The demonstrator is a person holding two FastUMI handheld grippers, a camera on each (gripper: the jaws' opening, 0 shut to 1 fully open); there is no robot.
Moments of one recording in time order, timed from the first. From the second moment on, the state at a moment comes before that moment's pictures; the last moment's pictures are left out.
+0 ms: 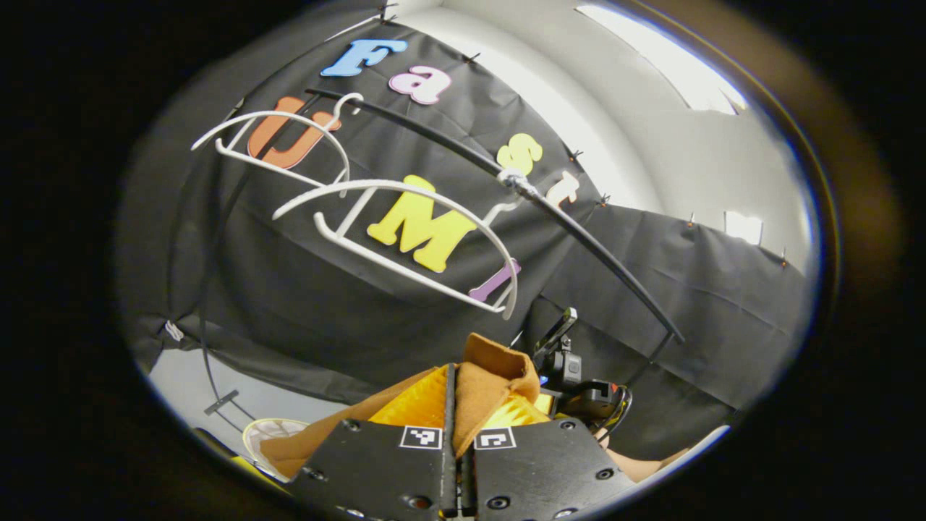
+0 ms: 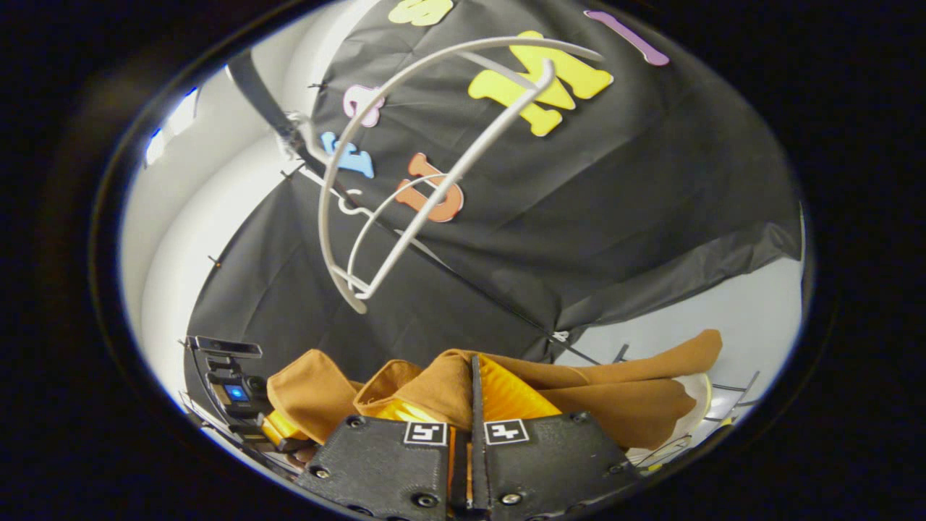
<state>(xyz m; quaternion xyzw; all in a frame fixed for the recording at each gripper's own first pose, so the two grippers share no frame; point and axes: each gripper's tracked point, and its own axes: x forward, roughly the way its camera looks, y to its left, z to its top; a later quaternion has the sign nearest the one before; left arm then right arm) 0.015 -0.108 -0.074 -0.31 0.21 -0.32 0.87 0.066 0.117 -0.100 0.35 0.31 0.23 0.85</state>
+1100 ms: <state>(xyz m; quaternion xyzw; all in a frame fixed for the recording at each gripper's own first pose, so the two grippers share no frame) 0.012 -0.092 -0.323 -0.22 0.43 -0.19 0.86 0.061 0.053 -0.337 0.19 0.52 0.03 0.83</state>
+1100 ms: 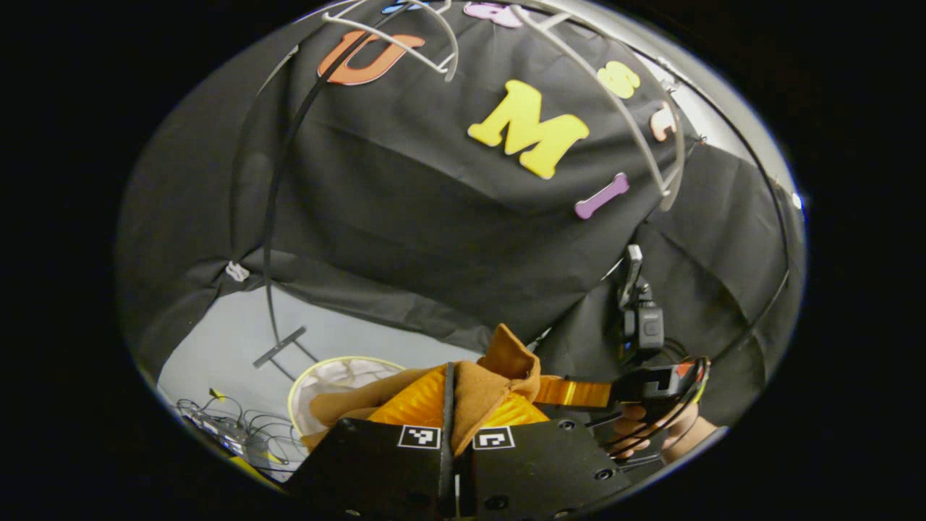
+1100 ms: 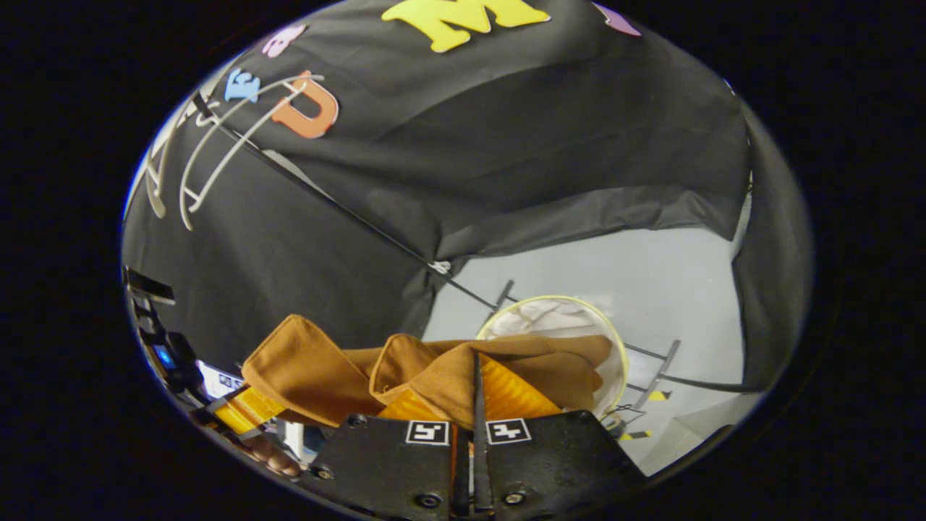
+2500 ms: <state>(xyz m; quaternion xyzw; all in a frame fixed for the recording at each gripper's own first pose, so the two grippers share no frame) -0.046 -0.038 -0.347 -0.04 0.54 -0.17 0.83 -0.002 0.007 -0.277 0.07 0.42 -0.17 0.89</state>
